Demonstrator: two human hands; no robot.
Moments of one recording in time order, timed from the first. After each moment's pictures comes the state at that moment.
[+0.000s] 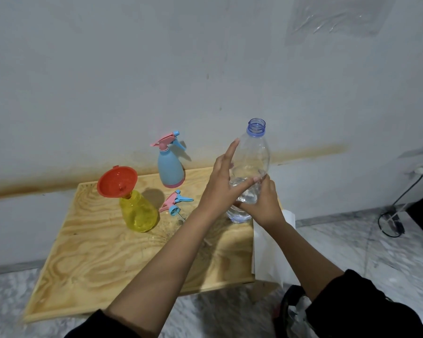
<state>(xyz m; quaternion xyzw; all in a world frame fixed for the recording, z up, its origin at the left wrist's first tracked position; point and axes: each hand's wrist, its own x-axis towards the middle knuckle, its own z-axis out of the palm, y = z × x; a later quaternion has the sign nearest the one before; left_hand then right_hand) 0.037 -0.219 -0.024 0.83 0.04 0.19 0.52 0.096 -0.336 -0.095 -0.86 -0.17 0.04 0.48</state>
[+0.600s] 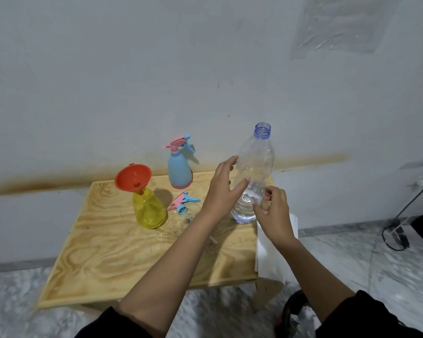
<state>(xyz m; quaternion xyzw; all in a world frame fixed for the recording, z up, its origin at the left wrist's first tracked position) 0.017 -0.214 -0.031 0.83 0.07 0.23 0.51 0.050 -0.354 -0.077 -0.85 -0.17 -0.02 0.49</state>
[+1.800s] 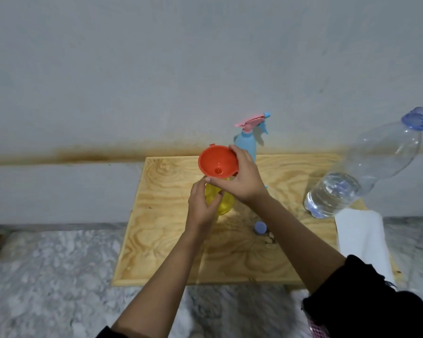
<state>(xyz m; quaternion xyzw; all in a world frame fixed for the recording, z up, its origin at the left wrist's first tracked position) -0.099 -0.012 -0.127 0.78 0.24 0.26 0.52 -0.013 -0.099 -0.039 -0.82 -0.32 0.09 0.47</state>
